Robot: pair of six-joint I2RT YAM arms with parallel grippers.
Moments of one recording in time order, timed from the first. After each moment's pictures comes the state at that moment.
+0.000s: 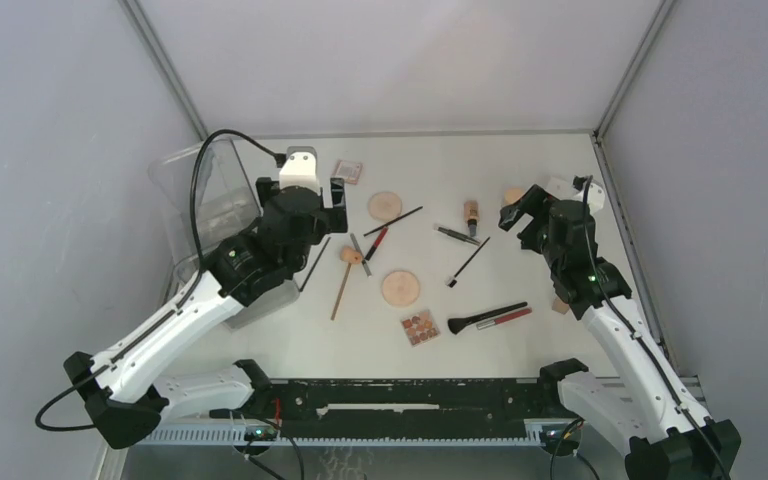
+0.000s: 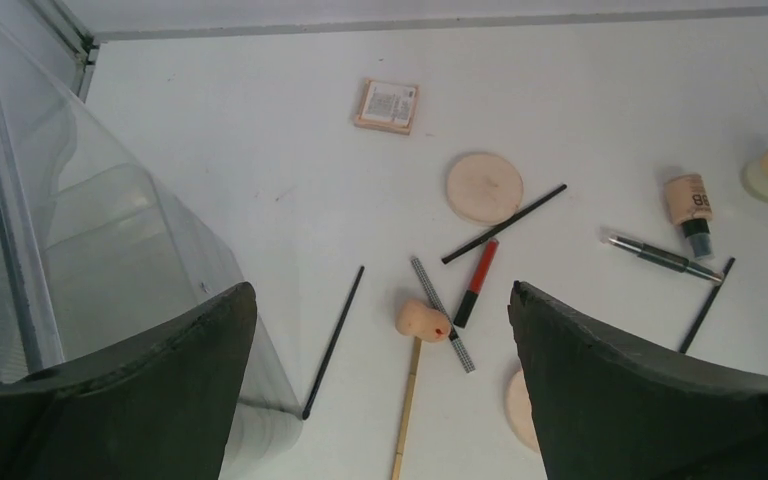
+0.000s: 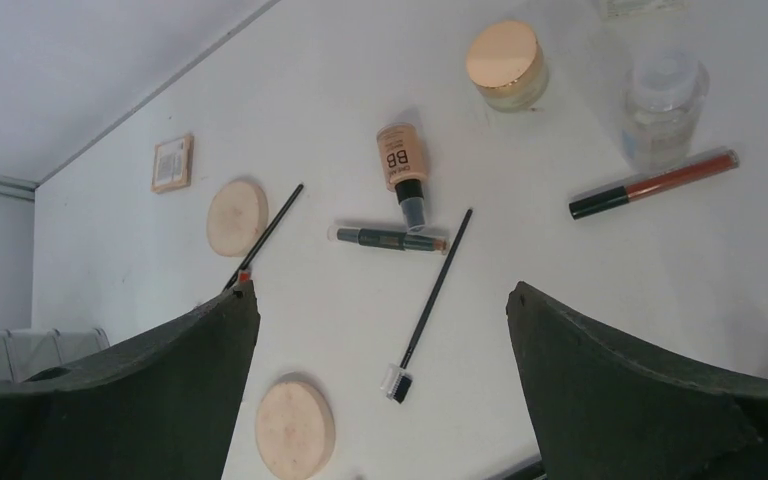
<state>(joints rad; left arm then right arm) -0.82 1.09 1.23 -0.57 -0.74 -0.30 0.26 0.87 0.81 -0.40 0.23 0.68</state>
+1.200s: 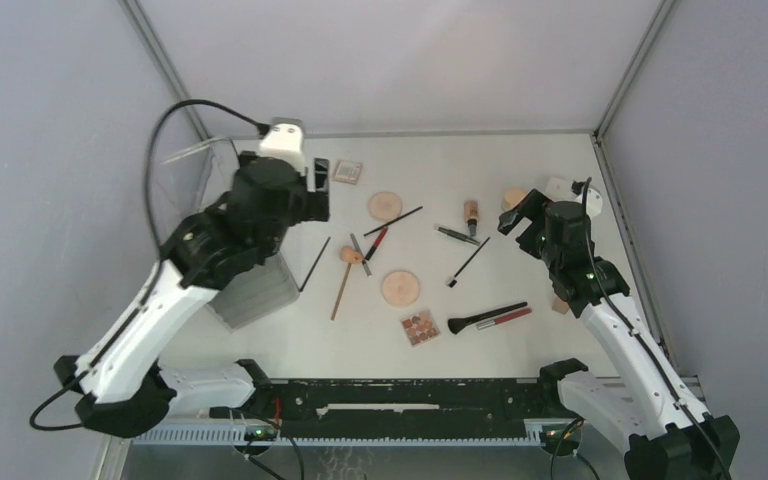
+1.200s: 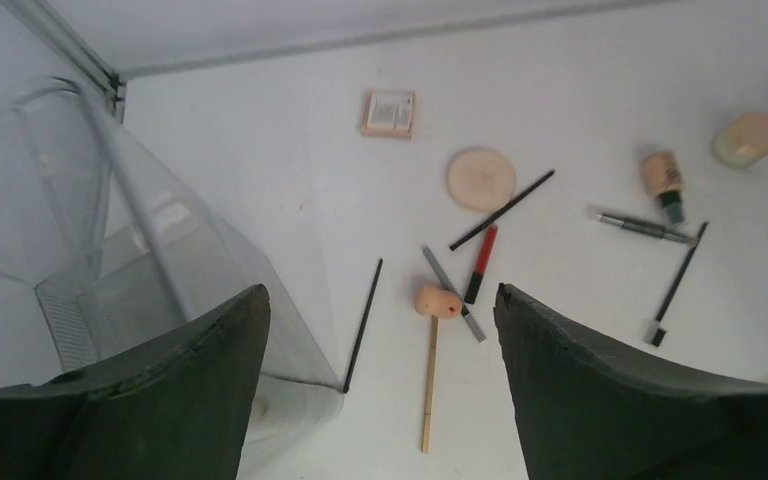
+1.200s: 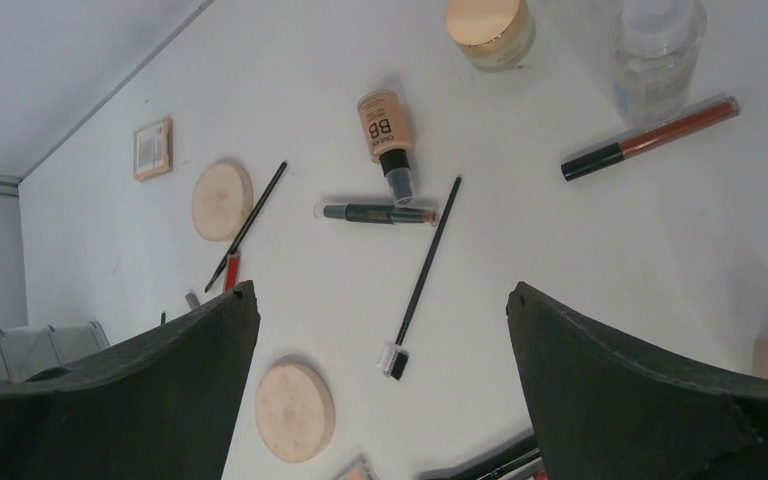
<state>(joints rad) -0.81 1.19 1.56 -0.86 -0.67 -0.24 0.26 0.89 0.81 -0.47 0.23 0.74</state>
